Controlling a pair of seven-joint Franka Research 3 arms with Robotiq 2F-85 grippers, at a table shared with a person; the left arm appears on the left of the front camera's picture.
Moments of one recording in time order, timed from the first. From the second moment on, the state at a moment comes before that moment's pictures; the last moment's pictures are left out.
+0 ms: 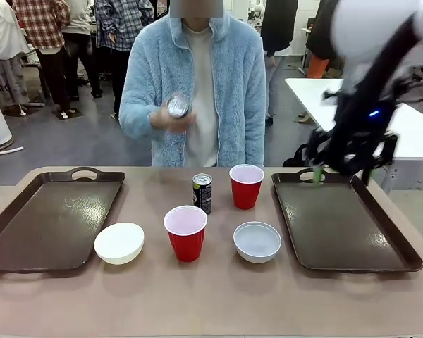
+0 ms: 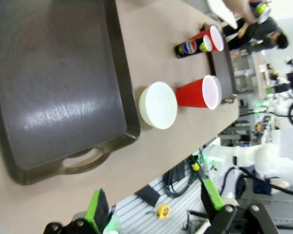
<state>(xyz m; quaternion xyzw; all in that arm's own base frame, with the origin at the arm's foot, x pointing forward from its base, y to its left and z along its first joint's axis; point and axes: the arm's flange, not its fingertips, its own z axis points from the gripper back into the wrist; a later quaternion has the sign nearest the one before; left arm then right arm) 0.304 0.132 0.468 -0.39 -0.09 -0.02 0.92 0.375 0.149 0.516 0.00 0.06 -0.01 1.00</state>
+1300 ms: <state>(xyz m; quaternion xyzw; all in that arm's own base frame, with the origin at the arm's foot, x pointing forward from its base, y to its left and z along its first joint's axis) 0.304 0.132 0.468 -0.39 -0.09 -0.02 0.92 0.376 0.217 0.394 0.02 0.04 0.01 1.00</state>
